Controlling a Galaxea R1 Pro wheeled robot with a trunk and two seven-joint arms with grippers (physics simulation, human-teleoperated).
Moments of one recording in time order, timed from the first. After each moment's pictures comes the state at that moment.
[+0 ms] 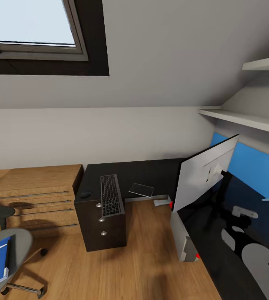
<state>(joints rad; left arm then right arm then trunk) 0.00 0.01 -0.02 -0.51 0.34 -0.21 0.33 -0.85 -0.26 -0.14 -0.14 -0.12 -0.38 -0.29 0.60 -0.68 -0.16</state>
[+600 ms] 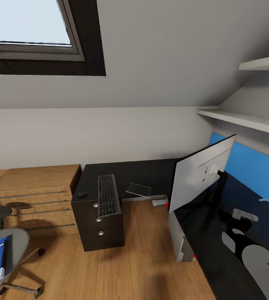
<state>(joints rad) 0.00 0.01 -0.02 -0.51 0.34 -0.21 0.33 -0.85 -0.26 -0.14 -0.10 -0.13 -0.39 -0.29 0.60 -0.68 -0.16</state>
